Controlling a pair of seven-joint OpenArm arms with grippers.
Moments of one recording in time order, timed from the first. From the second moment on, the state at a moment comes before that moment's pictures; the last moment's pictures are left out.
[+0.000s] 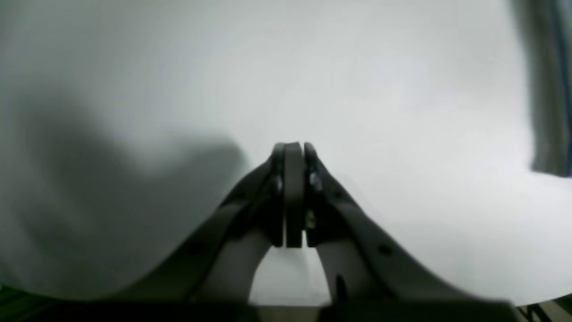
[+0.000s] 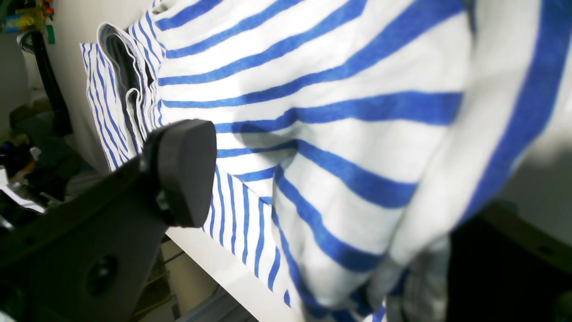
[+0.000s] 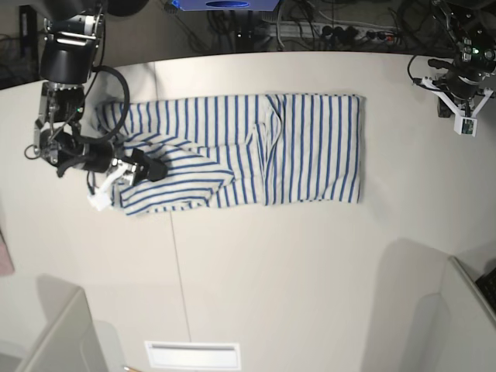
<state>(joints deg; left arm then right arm) 22.4 -11.6 -45.5 101.1 -13.1 -39.4 49.6 6.5 15.4 12.6 65.7 53.0 18.7 -71.6</state>
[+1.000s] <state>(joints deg) 16.5 -8.7 -18.5 98.1 2.5 -38.0 48.1 5.9 16.6 10.8 79.0 35.6 7.6 -68.8</state>
